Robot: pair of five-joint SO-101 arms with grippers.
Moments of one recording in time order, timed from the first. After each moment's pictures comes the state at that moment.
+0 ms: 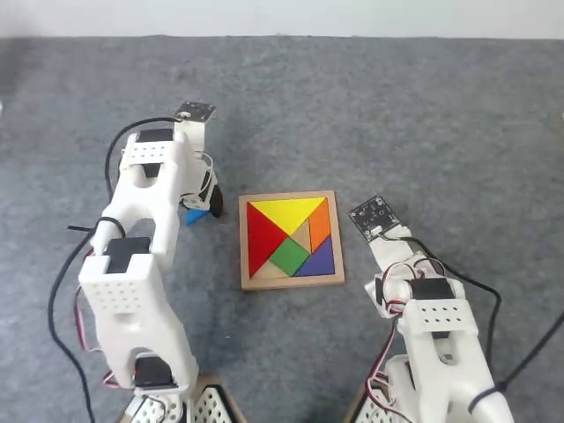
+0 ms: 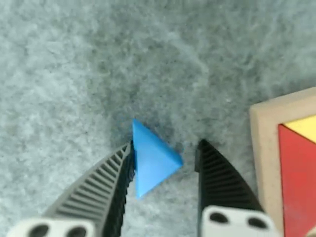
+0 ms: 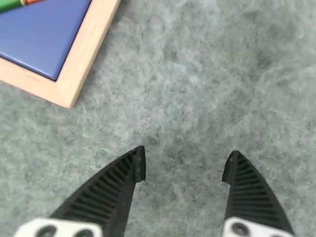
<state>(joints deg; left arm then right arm) -9.1 30.2 0.9 72.7 -9.4 -6.9 -46.2 77.5 46.6 27.1</state>
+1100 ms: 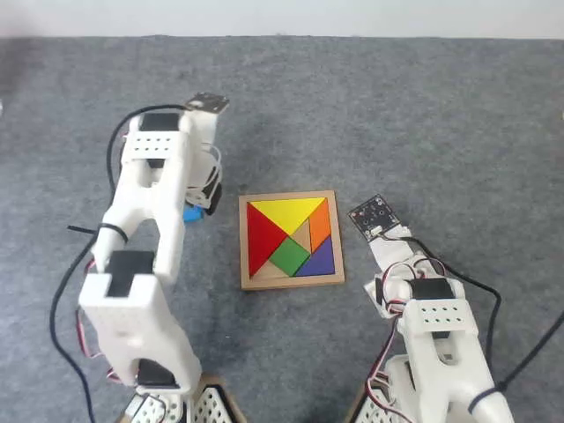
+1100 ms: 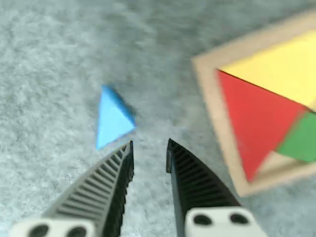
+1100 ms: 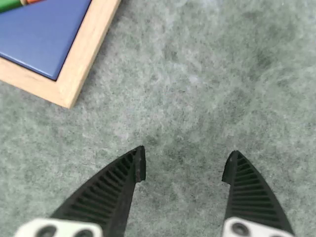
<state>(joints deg) -3.4 18.9 -1.7 88.3 -12.1 -6.9 -46.2 77.5 46.6 27.1</state>
